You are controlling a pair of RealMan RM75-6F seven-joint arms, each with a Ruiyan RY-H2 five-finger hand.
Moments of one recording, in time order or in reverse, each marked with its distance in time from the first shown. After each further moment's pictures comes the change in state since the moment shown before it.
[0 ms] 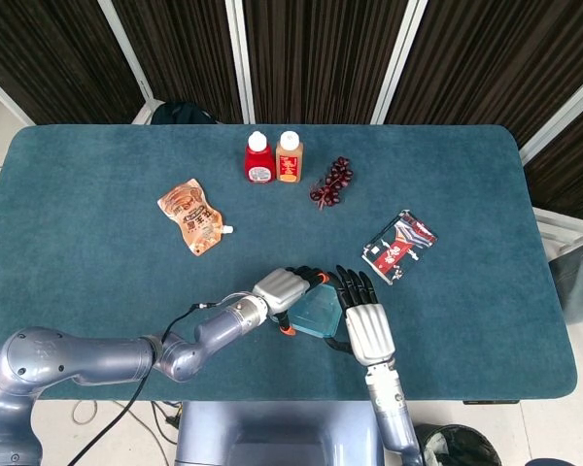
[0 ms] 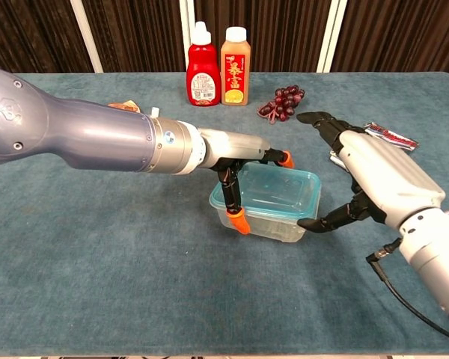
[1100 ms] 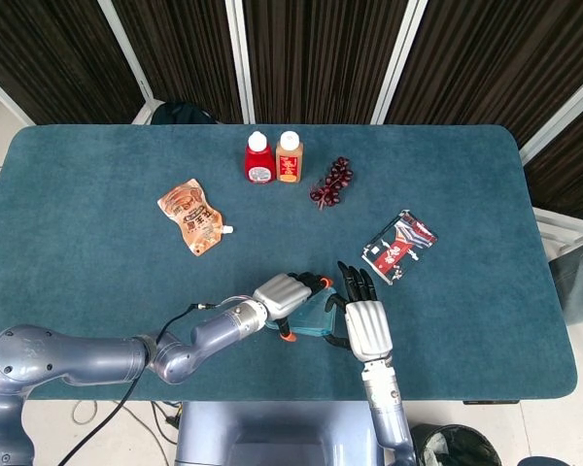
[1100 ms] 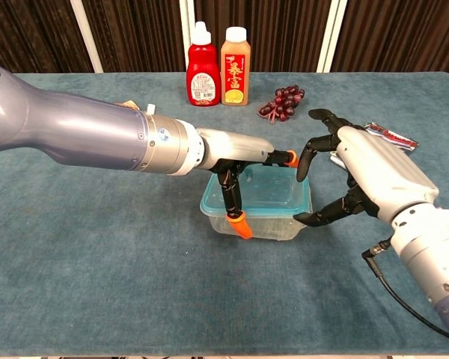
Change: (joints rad) left arm 0.005 0.050 0.003 -0.058 0.071 -0.027 -0.053; right arm 0.007 -0.022 0.019 0.002 0.026 0.008 -0.010
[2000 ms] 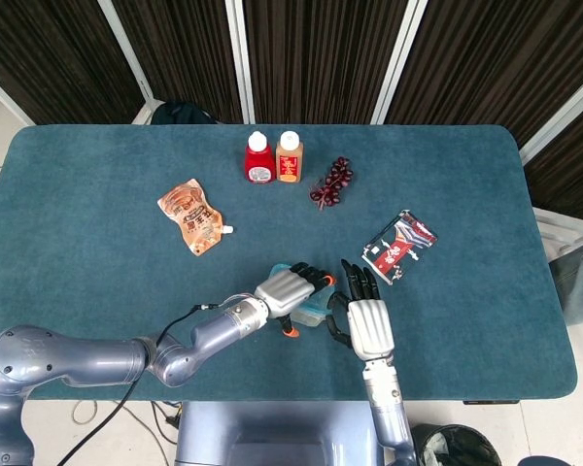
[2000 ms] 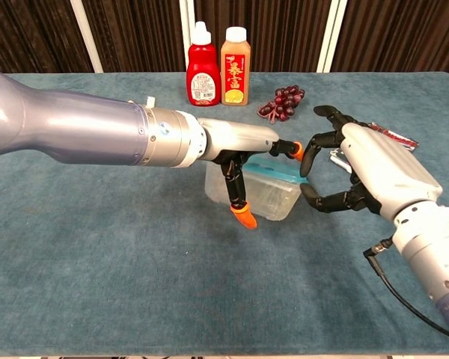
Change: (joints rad) left arm 0.006 -0.001 -0.002 -0.004 0.019 0.086 0.026; right arm 0.000 0.004 0.001 -0.006 0.014 0.004 -0.009
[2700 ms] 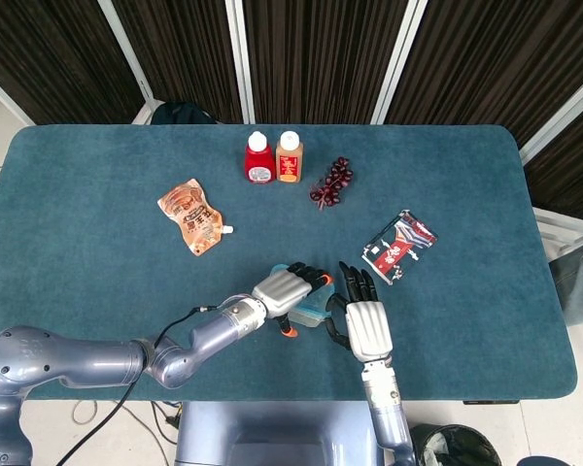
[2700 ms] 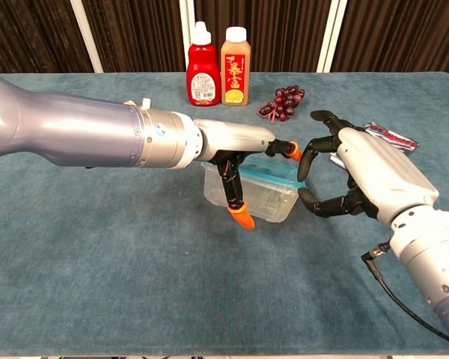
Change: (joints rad) left arm 0.013 -0.001 0.001 -0.011 -0.015 0.013 0.006; right arm 0.002 -0.005 -0.006 0.003 0.005 -0.009 0.000
